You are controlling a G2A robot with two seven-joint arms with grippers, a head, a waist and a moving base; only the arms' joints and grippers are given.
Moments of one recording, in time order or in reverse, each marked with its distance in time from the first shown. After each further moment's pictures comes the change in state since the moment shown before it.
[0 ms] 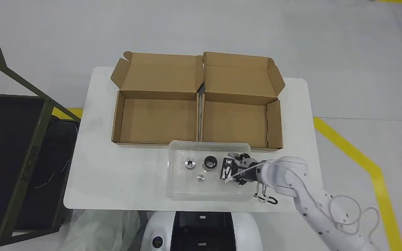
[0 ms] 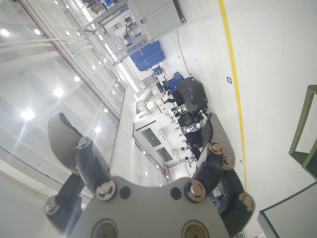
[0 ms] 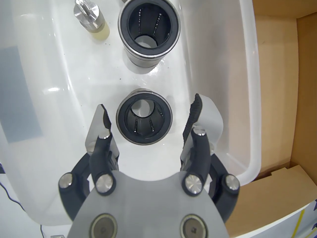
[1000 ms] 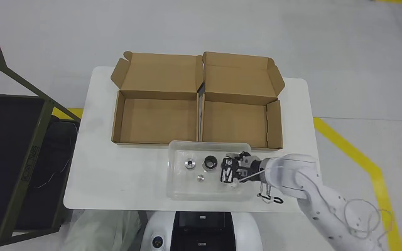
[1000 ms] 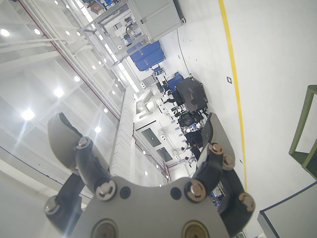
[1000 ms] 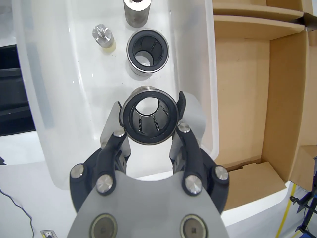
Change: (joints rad) left arm 0.000 0.000 0.000 0.000 0.000 0.000 0.000; right arm -0.015 0.024 0.058 -0.186 0.097 -0.058 0.141
